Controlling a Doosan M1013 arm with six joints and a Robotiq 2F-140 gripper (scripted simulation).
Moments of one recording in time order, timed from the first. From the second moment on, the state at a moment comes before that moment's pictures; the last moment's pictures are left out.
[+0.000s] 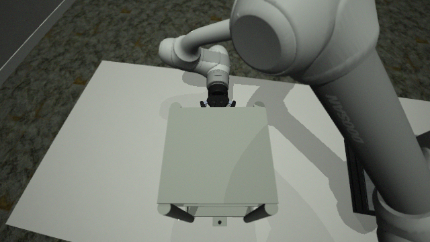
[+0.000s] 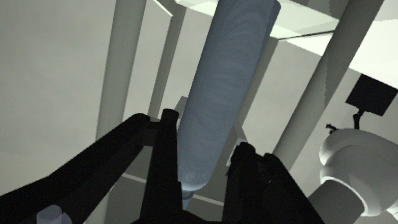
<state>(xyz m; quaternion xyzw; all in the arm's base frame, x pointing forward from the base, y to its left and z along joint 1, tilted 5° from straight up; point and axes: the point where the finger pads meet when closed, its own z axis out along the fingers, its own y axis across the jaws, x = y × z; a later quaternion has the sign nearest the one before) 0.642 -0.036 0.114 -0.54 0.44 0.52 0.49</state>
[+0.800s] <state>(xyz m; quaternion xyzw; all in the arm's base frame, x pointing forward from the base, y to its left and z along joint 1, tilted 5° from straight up) 0.635 0.020 0.115 -0.54 0.44 0.52 0.49</state>
